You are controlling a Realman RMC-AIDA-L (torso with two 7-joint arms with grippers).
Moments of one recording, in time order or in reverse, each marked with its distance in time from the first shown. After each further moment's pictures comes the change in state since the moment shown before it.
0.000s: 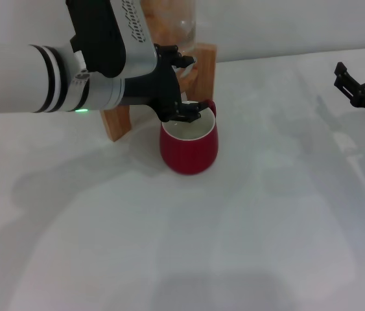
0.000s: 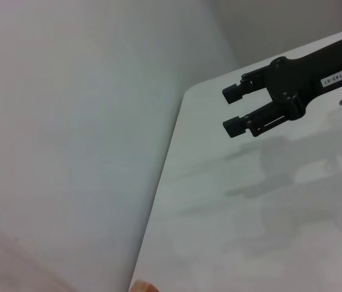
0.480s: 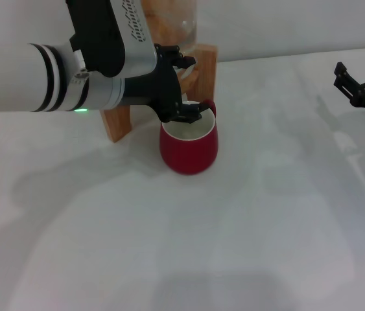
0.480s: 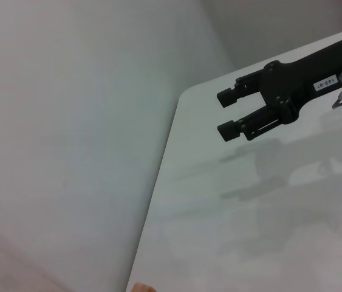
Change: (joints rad) left arm 0.000 0.001 -0.005 0.011 0.001 0.018 0.000; right arm 0.003 0.000 0.002 0.000 0.000 0.007 0.000
